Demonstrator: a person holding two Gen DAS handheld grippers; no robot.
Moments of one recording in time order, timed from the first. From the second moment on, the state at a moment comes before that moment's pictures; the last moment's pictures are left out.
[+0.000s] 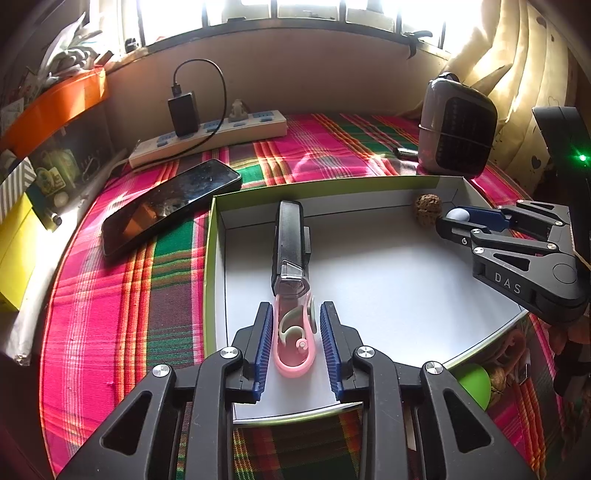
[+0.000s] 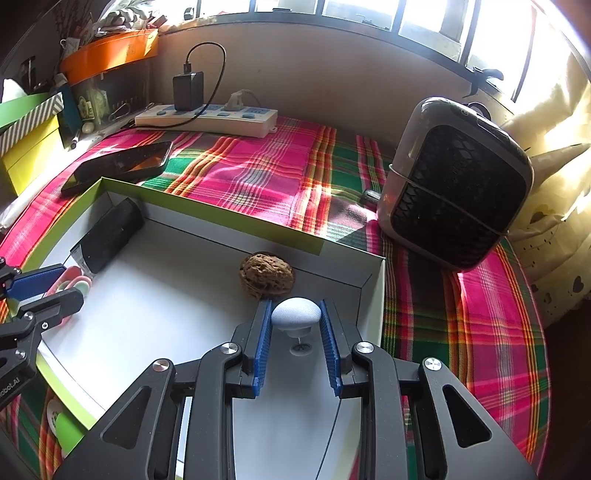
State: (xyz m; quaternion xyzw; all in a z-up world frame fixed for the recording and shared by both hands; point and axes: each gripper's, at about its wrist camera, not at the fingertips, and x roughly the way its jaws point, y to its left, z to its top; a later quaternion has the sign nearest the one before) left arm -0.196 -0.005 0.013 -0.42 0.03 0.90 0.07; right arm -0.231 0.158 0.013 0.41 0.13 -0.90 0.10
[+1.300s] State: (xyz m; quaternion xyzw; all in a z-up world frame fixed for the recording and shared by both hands) left arm -0.164 -0.003 0.035 -0.40 0.03 0.91 0.08; right arm -0.191 0.170 0.041 0.37 0.10 -0.92 0.10
